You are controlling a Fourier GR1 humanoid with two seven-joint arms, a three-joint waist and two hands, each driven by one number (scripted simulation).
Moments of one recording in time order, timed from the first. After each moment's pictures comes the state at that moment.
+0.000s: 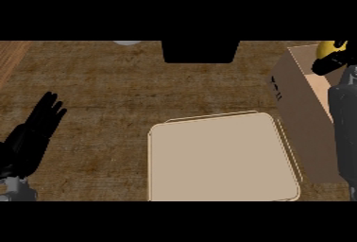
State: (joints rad) left arm -0.04 0.20 0.22 -1.65 0.20 -0.12 0.28; right arm -0.74 -0.33 -0.19 -1.39 1.30 0.18 0.75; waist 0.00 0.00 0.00
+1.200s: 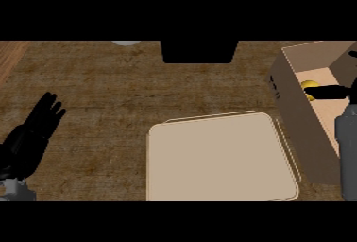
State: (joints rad) left arm -0.03 0.19 0.23 -1.67 0.20 -0.13 0.29; right arm -0.55 -0.28 -0.42 -1.20 0.98 -0.20 0.48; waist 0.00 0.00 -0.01
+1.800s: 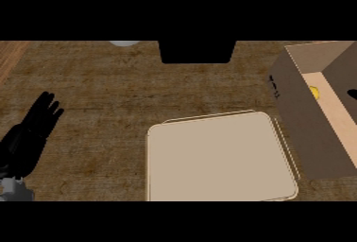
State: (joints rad) left arm -0.04 0.20 0.24 -1.66 0.20 -0.12 0.30; right arm -0.37 -0.26 -0.62 -1.51 0.65 -0.31 0.41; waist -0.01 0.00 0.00
